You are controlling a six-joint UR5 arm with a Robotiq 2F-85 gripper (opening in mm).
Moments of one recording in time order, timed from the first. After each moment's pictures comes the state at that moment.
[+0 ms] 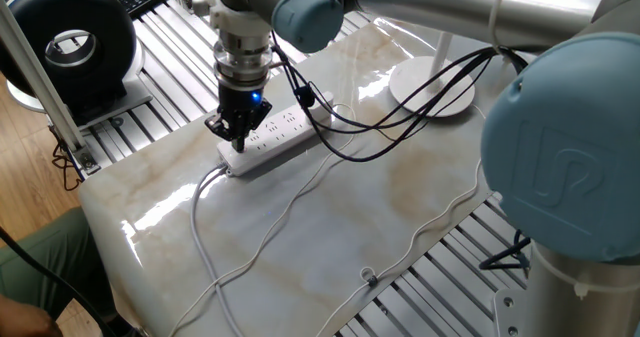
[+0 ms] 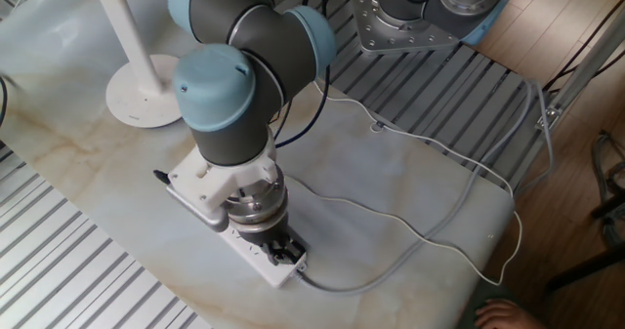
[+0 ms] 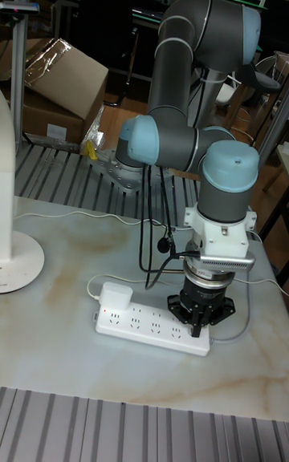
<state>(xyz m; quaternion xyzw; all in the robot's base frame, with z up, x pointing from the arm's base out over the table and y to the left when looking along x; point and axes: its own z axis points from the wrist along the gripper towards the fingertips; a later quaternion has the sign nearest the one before) 0.640 0.157 0.025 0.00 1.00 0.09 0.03</state>
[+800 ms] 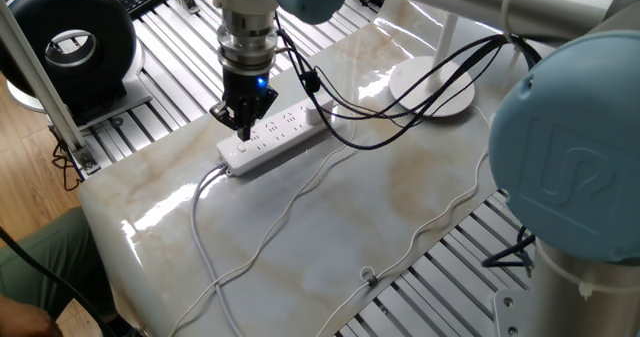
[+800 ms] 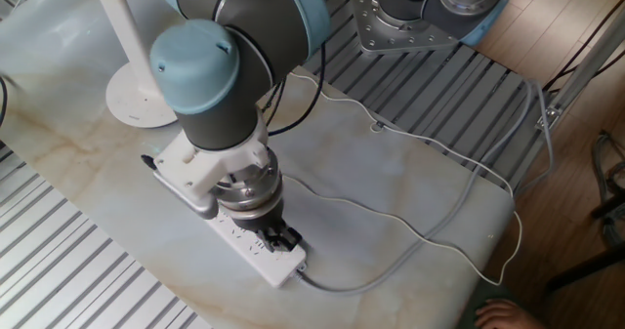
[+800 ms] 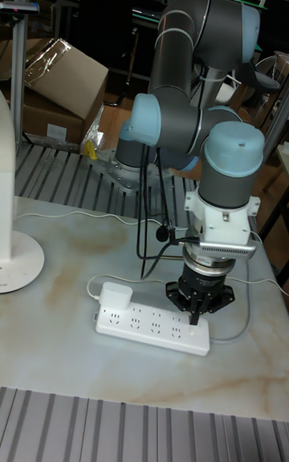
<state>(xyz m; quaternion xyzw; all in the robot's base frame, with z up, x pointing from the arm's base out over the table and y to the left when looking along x) 0.625 0.150 0.056 0.03 1.00 0.08 0.00</state>
